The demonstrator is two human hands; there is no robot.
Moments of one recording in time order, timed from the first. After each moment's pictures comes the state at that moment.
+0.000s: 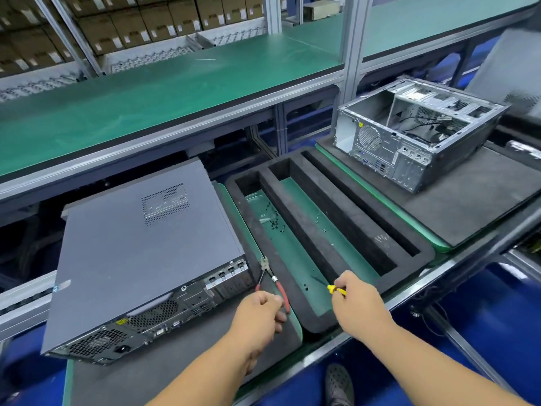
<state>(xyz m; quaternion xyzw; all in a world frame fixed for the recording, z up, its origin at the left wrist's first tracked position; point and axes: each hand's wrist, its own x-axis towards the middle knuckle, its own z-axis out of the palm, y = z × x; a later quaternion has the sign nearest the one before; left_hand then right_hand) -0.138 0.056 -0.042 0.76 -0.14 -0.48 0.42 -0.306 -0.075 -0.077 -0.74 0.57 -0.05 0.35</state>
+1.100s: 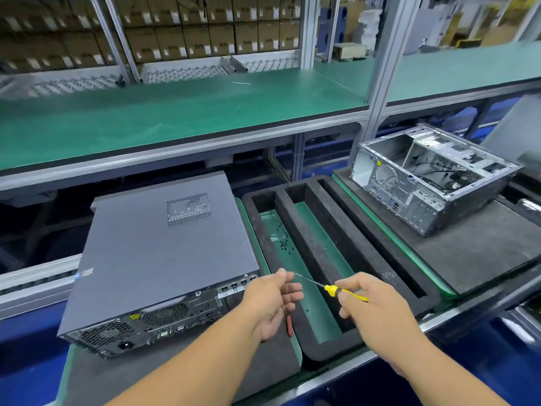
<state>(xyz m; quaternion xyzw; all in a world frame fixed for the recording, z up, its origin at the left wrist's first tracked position) -0.118 0.003 -0.011 0.60 0.00 -0.53 0.61 -0.305 -0.062 0.047 -0.73 0.47 -0.16 0.47</state>
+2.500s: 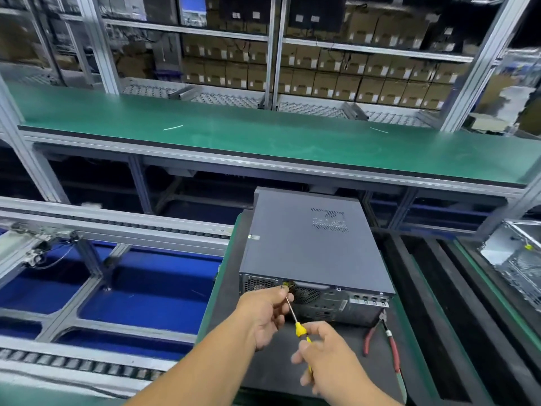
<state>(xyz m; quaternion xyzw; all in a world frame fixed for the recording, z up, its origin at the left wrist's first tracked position) 0.000 0.248 0.003 0.53 0.13 -0.39 0.74 -0.145 0.162 0.012 -0.74 0.32 0.03 0.59</state>
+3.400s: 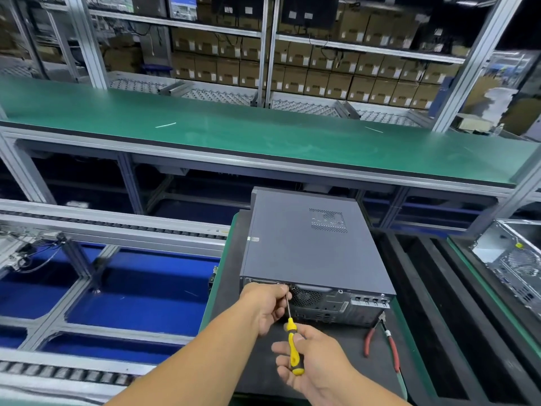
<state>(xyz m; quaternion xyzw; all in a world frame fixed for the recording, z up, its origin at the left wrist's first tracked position) 0.033 0.233 -0.010 0.59 0.12 -0.39 0.70 -0.113 0.188 0.015 -0.47 0.40 0.01 0.79</state>
